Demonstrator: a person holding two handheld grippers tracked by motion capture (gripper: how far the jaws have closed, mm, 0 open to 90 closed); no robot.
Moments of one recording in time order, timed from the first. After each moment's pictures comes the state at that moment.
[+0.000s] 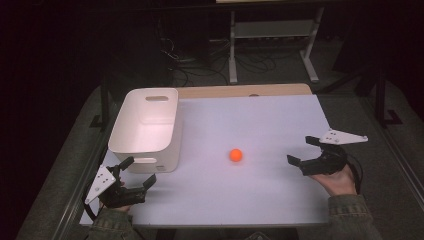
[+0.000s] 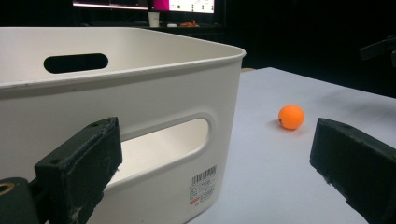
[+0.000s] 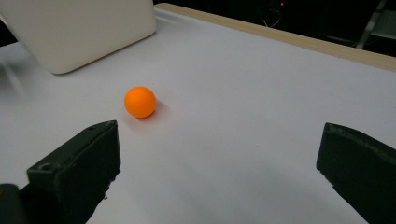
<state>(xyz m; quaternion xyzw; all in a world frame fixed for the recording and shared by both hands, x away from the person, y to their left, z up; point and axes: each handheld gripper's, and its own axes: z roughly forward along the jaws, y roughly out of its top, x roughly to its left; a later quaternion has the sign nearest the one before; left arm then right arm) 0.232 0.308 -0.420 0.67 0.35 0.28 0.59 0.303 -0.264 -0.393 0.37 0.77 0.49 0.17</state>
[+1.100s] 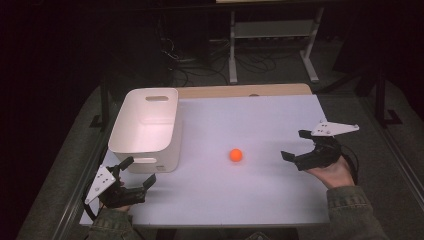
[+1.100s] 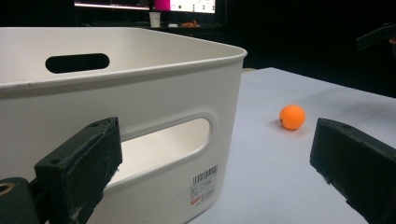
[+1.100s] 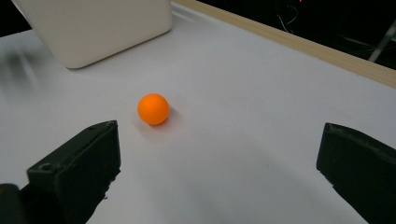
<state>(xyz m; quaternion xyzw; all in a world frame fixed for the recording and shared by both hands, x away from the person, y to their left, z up) 0.232 0.308 -0.420 0.67 0.35 0.28 0.59 0.315 -0.246 -0.370 0.34 0.80 0.48 0.16</state>
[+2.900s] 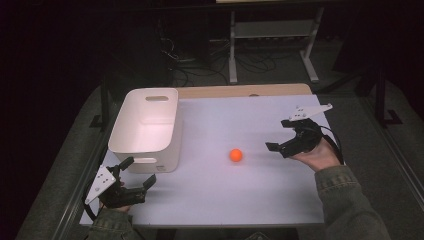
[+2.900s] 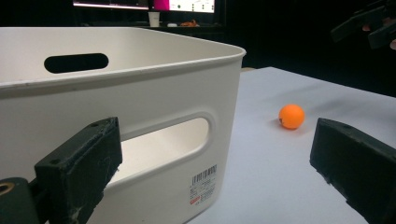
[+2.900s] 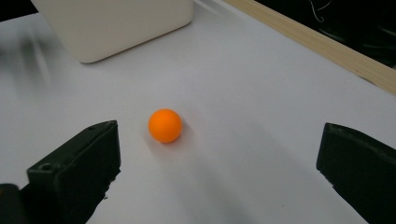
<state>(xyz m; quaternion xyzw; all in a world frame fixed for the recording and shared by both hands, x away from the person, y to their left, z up) 0.232 0.308 -0.420 0.67 0.34 0.28 0.59 0.353 -0.207 -0.349 0.30 0.84 0.44 0.13</state>
